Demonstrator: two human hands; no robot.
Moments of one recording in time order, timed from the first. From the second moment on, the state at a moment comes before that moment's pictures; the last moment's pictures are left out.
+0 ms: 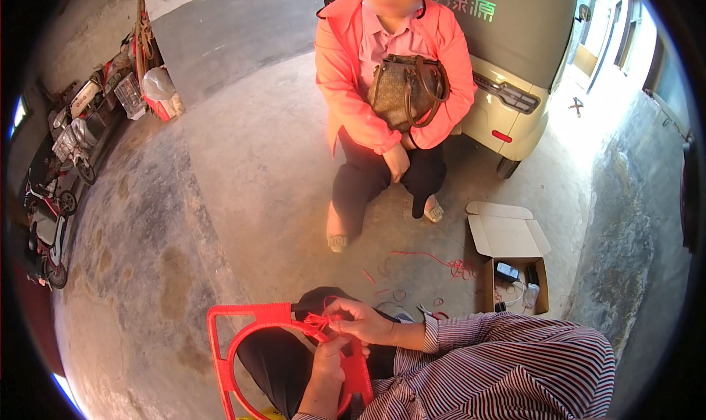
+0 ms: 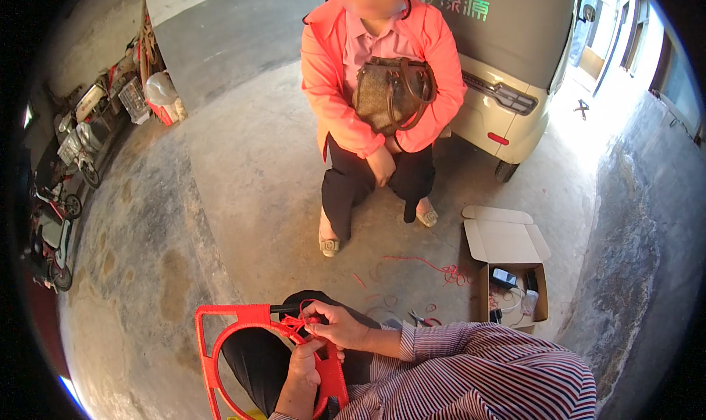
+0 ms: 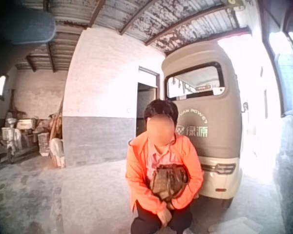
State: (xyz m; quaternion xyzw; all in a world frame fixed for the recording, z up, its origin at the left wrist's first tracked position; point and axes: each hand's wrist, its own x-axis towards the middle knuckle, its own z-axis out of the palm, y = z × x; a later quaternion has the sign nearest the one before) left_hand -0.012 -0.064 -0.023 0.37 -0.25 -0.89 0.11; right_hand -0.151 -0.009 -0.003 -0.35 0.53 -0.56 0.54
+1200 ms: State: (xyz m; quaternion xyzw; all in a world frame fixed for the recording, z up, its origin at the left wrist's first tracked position) left_hand -0.013 -0.065 -0.025 0.37 -0.24 -0.89 0.11; right_hand -0.152 -0.011 -0.009 -0.34 0.51 -0.56 0.56
